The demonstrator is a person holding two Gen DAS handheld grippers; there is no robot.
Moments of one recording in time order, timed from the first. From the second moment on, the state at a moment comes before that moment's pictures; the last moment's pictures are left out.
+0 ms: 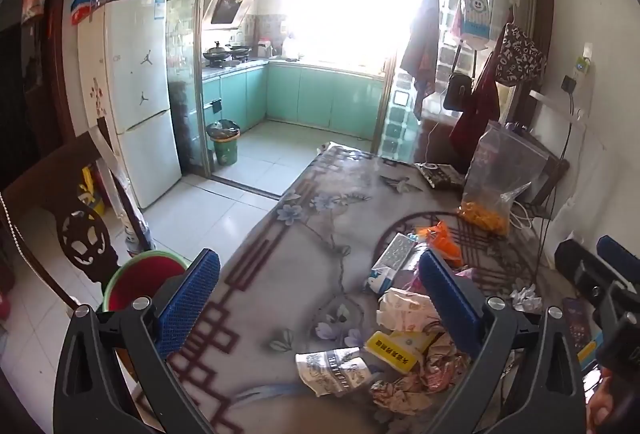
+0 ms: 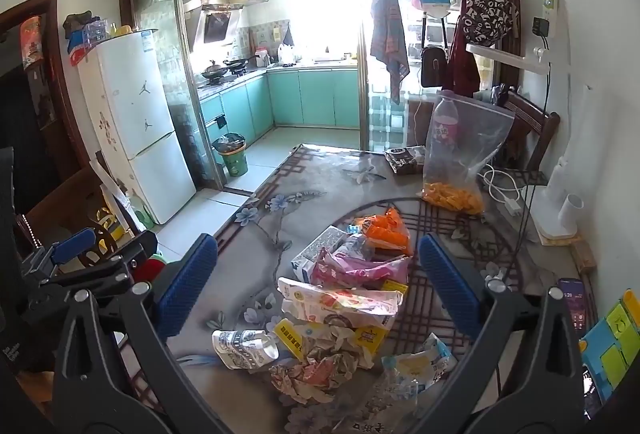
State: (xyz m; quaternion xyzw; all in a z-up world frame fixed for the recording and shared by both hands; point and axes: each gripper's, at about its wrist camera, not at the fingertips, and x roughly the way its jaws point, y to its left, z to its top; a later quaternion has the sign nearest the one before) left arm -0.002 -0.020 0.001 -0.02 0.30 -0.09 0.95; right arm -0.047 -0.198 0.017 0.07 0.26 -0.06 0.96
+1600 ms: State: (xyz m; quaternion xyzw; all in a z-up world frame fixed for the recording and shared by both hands) left arm -0.003 -0.009 -0.007 -0.02 0.31 -0.06 0.95; right arm -0.045 -0.190 0.011 0.06 0.27 -0.05 0.96
